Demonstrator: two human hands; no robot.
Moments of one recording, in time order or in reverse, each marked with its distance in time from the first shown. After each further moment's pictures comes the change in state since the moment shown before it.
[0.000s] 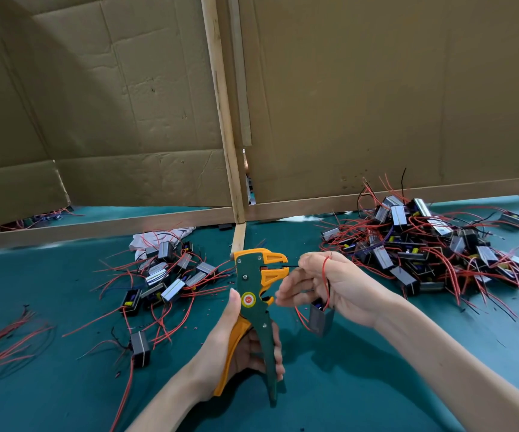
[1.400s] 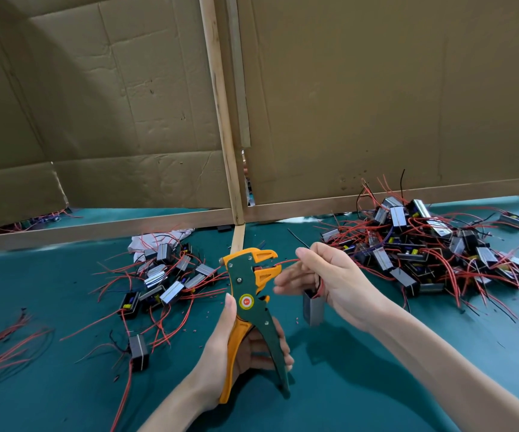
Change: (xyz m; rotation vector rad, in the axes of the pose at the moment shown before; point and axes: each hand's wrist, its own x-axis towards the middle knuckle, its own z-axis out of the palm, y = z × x) left_hand 0.022 -0.049 -0.069 0.083 -0.519 -0.041; right_hand 0.001 0.003 0.008 -0.074 0.149 -0.191
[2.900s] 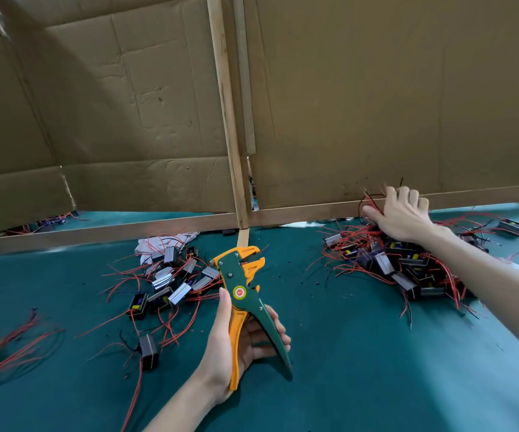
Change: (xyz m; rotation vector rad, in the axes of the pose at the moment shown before) left_hand 0.006 -0.005 -0.008 -0.141 0.176 0.088; right_hand 0.087 -0.043 -0.162 -1.750 0.611 0.164
